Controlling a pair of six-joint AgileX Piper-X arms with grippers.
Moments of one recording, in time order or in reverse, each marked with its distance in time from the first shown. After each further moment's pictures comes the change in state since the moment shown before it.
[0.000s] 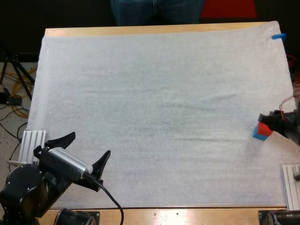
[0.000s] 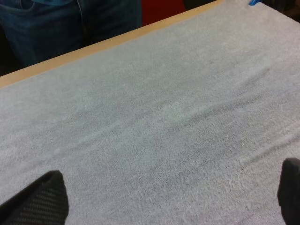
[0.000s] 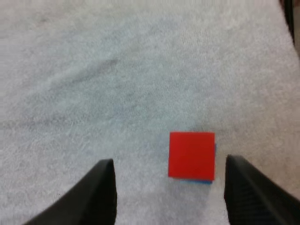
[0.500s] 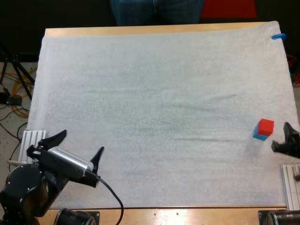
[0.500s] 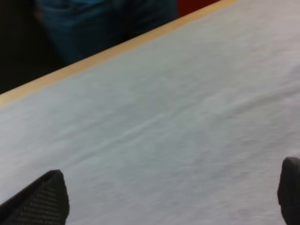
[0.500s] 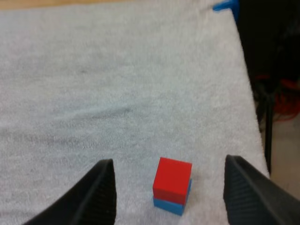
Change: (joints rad) left arm 0.000 0.000 0.000 0.000 -0.140 0.074; right arm 0.000 -0.361 0.000 0.059 0.000 -0.230
